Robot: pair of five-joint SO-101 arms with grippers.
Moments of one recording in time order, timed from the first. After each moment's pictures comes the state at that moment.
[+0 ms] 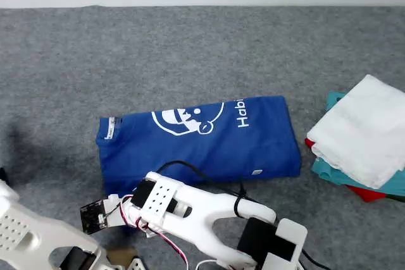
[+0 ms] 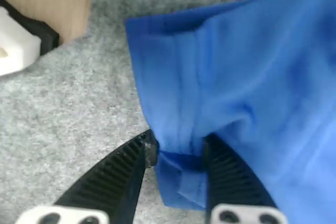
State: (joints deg) left arm -63.8 29.1 2.0 69.3 -20.4; right arm -68.7 7.4 28.1 59.8 40.4
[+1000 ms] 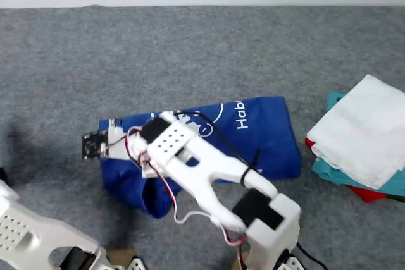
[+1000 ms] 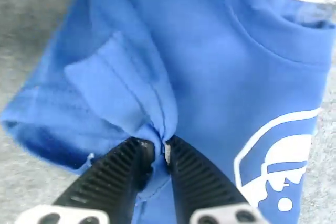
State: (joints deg) left arm -63.8 29.3 1.4 69.3 -20.4; right arm -51.1 16.4 0.7 67.9 46.8
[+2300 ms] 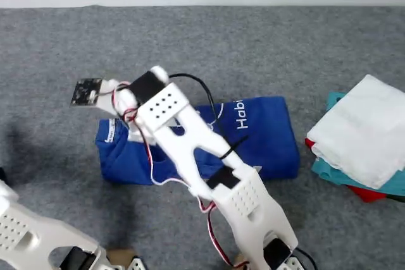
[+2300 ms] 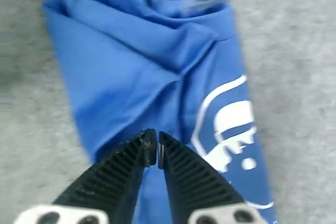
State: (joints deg) left arm -63.8 29.6 0.8 69.3 -21.0; right arm -48.0 38.9 -51.9 100.5 36.0
